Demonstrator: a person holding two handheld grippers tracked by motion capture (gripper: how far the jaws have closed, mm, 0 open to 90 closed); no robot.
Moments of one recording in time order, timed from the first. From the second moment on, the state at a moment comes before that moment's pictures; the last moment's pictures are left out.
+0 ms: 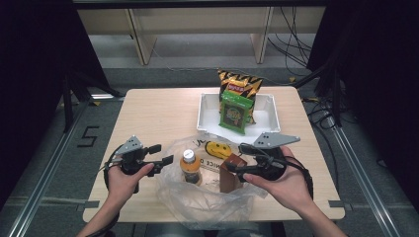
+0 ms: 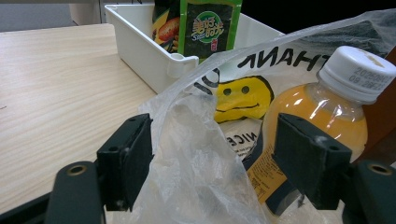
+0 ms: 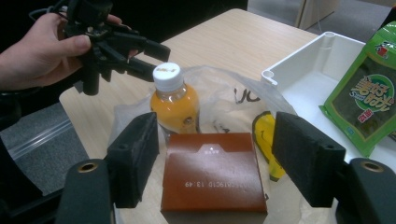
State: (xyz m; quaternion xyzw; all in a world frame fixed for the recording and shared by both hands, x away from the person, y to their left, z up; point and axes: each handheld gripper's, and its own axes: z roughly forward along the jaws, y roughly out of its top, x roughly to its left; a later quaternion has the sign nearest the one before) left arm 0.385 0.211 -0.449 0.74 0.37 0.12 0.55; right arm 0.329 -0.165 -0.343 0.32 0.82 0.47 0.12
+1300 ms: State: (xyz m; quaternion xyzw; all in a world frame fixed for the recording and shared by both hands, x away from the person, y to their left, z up) left arm 0.384 0.210 -0.449 0.74 0.38 0.12 0.55; right arm 0.329 -0.153 -0.379 0.32 0.84 0.42 0.13
